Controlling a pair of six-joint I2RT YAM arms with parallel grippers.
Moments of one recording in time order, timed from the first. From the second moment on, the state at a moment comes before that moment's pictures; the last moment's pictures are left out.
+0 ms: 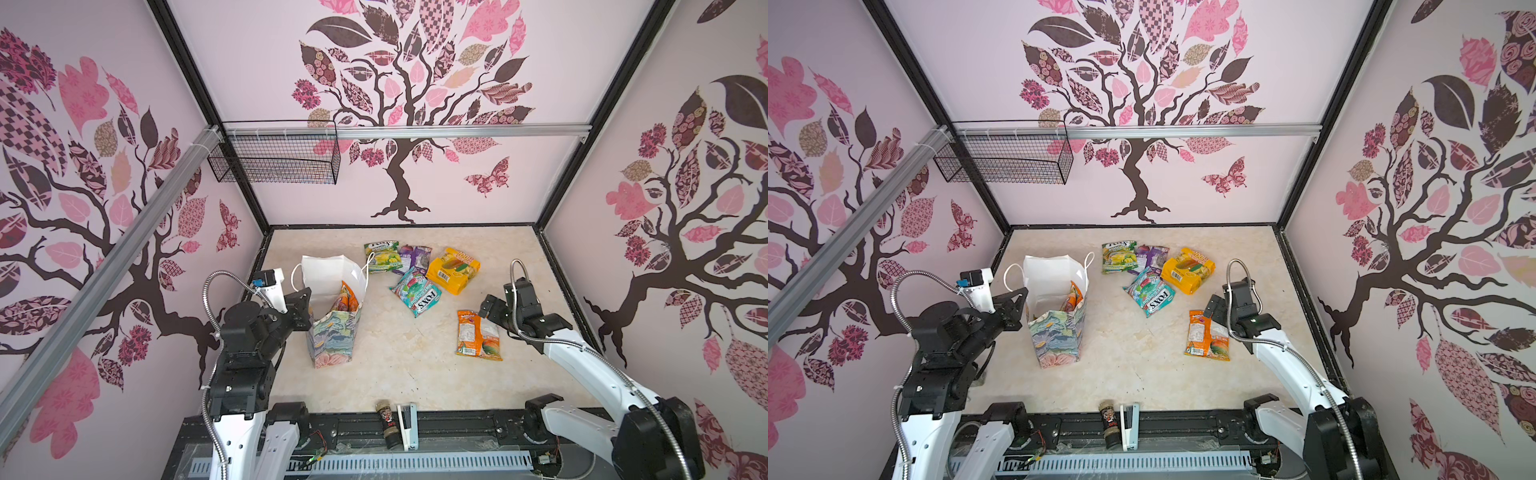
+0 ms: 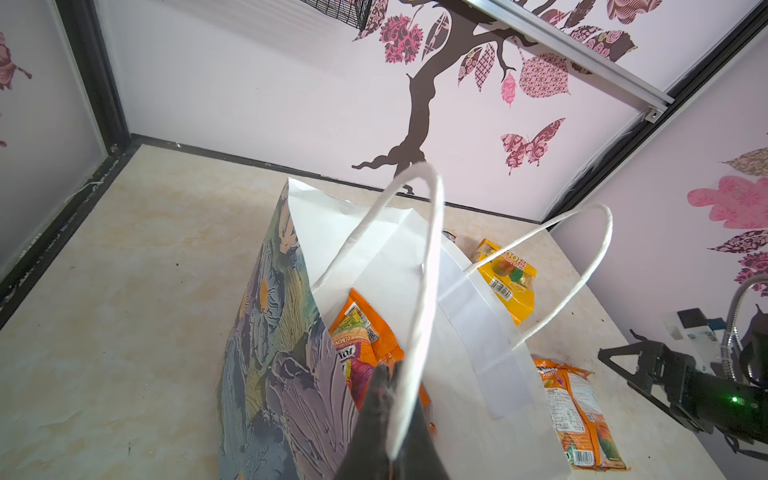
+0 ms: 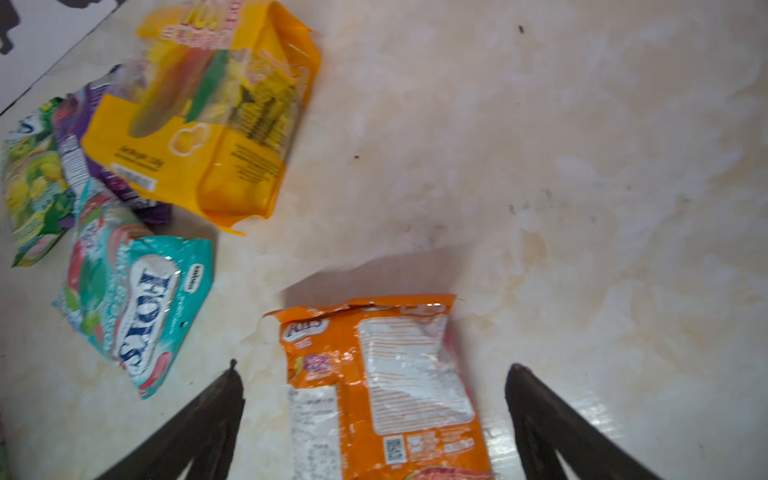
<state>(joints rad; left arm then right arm) 0.02 0.55 0.84 -0.57 0.31 -0.27 0.18 1.08 0.60 -0.42 0.10 0.67</state>
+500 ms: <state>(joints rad) 0.02 0.55 0.84 -0.57 0.31 -0.27 0.10 1.22 0.52 -0.20 -0.09 0.63</state>
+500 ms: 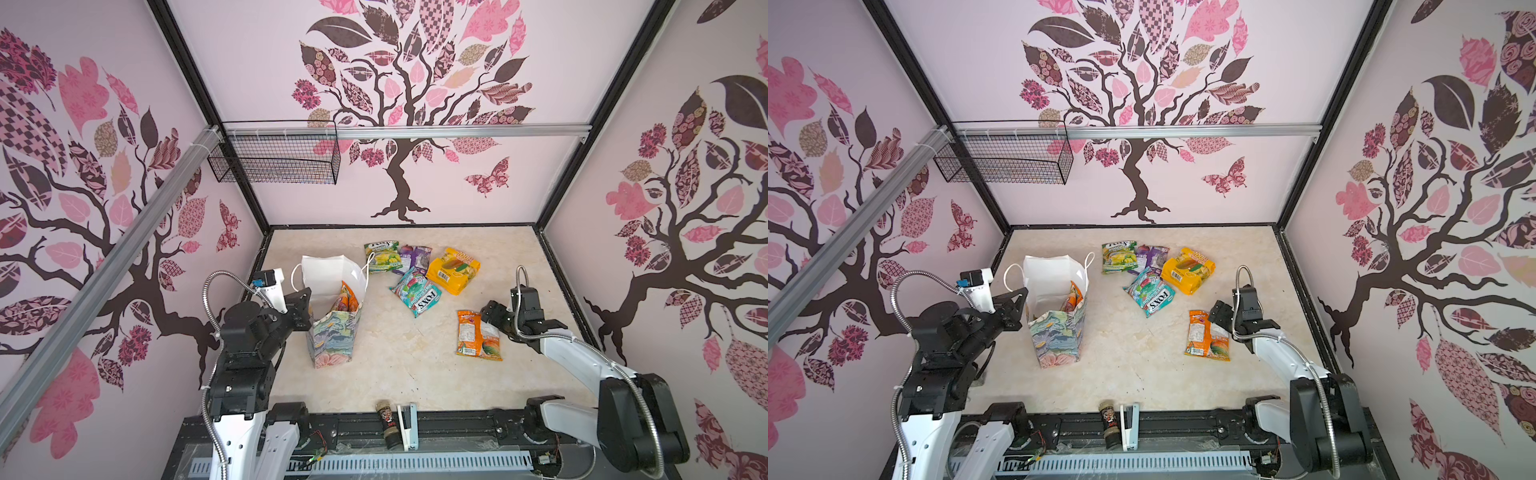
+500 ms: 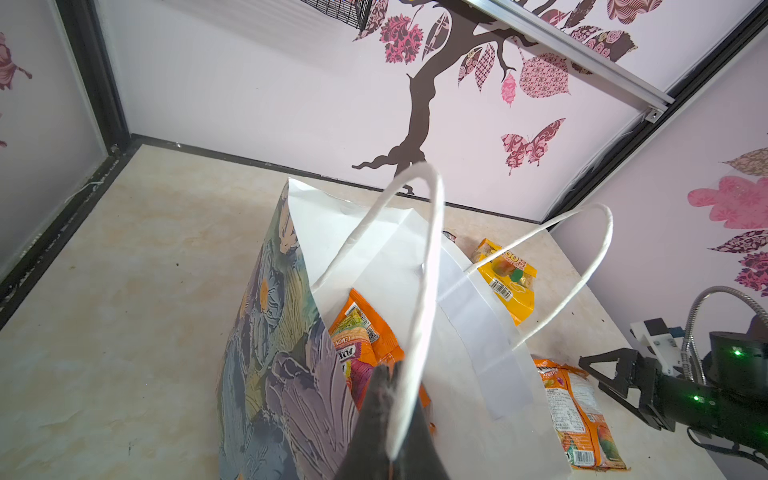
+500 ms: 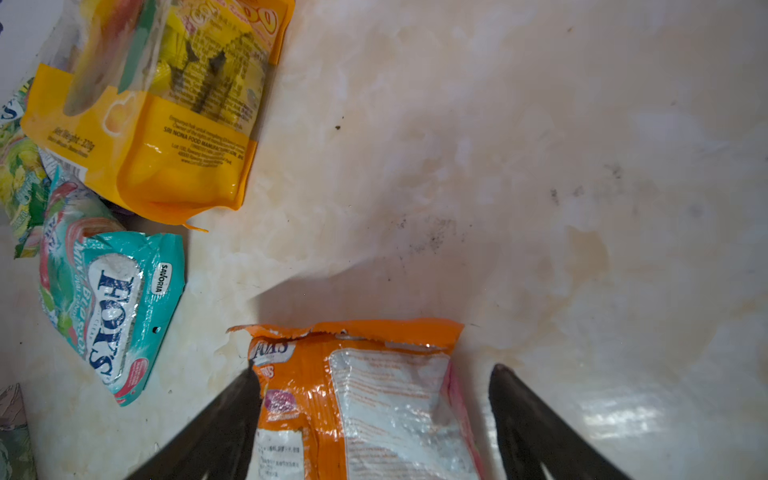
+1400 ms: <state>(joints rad) 0.02 0.55 0.84 -0.57 0.29 -0.27 0.05 1.31 0.49 -0.09 -0.14 0.61</state>
